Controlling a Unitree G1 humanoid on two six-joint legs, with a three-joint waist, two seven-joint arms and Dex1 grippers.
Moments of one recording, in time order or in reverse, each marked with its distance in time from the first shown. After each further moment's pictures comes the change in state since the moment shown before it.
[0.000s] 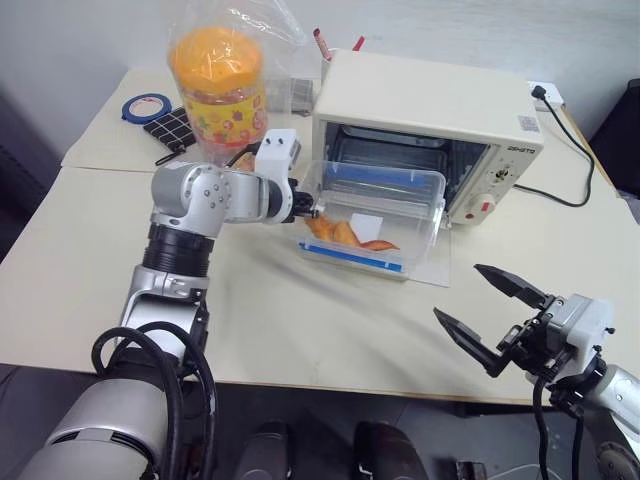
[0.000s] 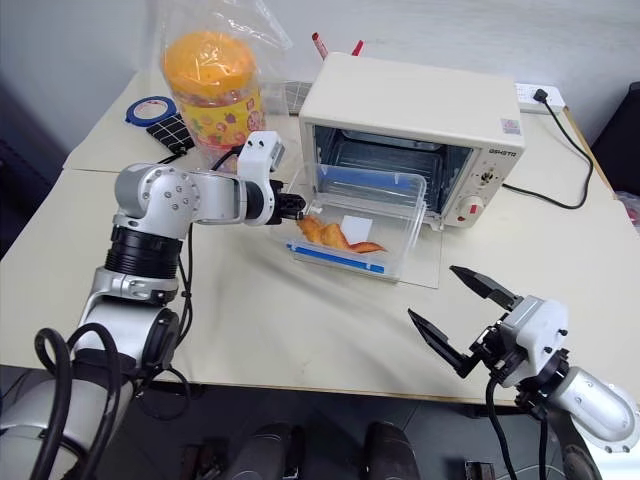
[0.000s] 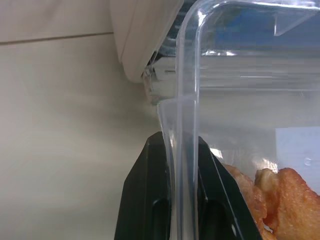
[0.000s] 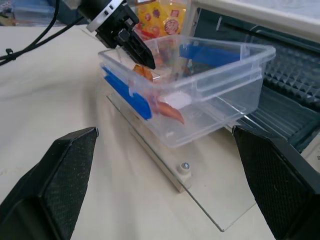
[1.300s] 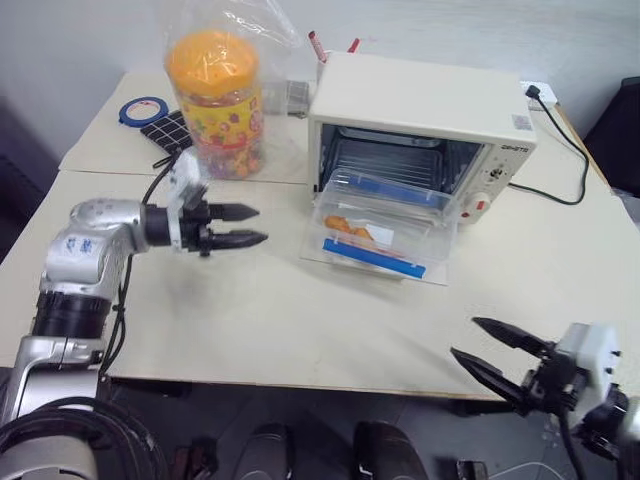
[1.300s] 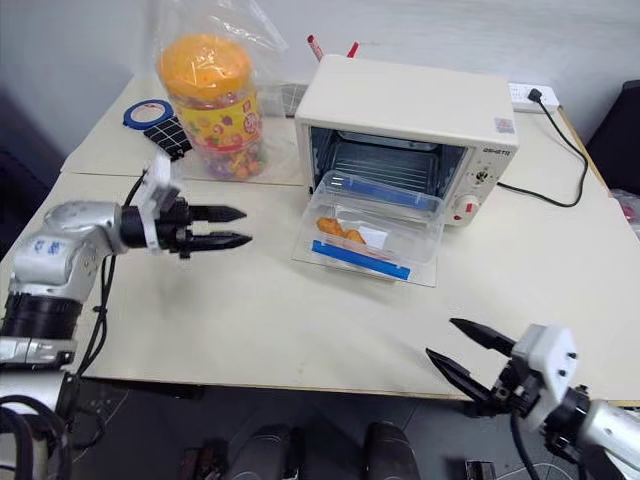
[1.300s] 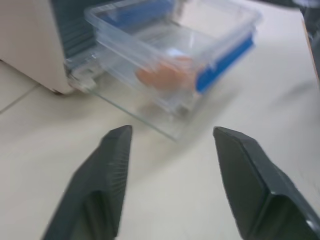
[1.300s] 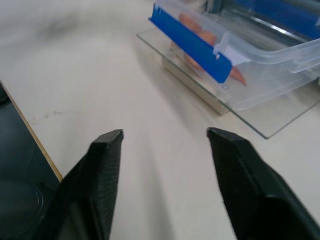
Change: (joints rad) left arm 0.505 0.465 -0.024 -0.118 0.315 -0.979 -1.378; right arm 0.094 -0.150 0.010 0.011 0.049 0.191 0.096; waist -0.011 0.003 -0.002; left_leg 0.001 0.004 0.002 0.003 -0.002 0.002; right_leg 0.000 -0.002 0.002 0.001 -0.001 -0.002
